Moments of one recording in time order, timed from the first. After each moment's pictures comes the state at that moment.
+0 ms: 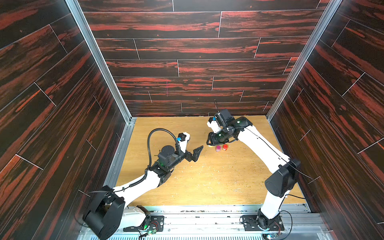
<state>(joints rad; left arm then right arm) -0.58 1.25 0.64 0.59 0.19 -0.15 0.58 1.80 1.84 -1.12 -0.23 0.25</state>
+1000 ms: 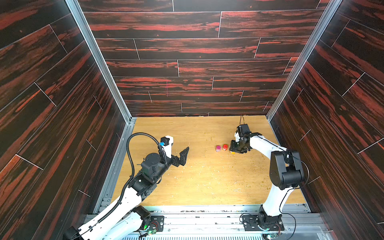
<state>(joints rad) -0.58 0.84 0.62 0.15 -0.03 -0.18 0.22 1.87 1.29 -0.62 -0.11 0.33</state>
